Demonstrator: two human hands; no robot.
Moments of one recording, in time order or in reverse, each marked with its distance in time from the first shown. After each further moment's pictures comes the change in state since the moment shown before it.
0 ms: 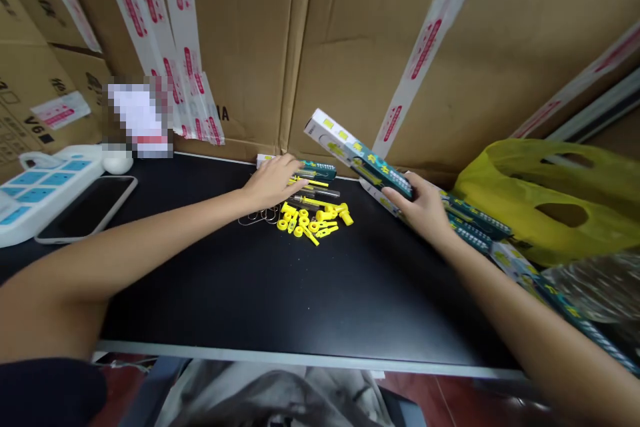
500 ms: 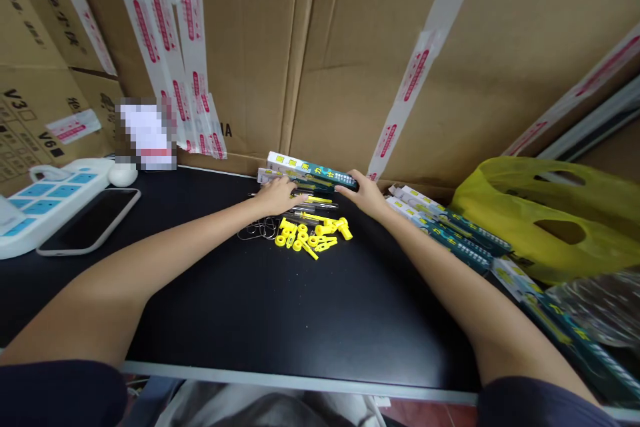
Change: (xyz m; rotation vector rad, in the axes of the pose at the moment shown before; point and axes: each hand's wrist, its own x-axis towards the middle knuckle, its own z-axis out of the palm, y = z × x) left_hand 0.020 -0.024 0.041 0.044 -0.174 -0.215; right_hand 0.069 0.012 0.080 0.007 -0.228 -0.077
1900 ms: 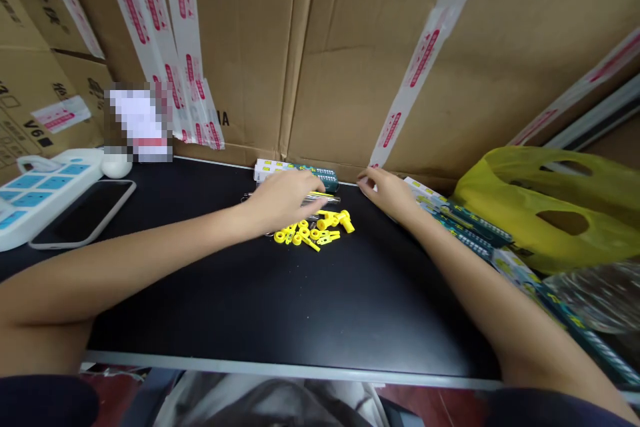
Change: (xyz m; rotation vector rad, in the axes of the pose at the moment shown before) left_hand -0.058 0.064 -0.068 -0.033 0.147 0.333; right_hand -0.026 0.002 -0.034 -0.369 -0.041 -0.051
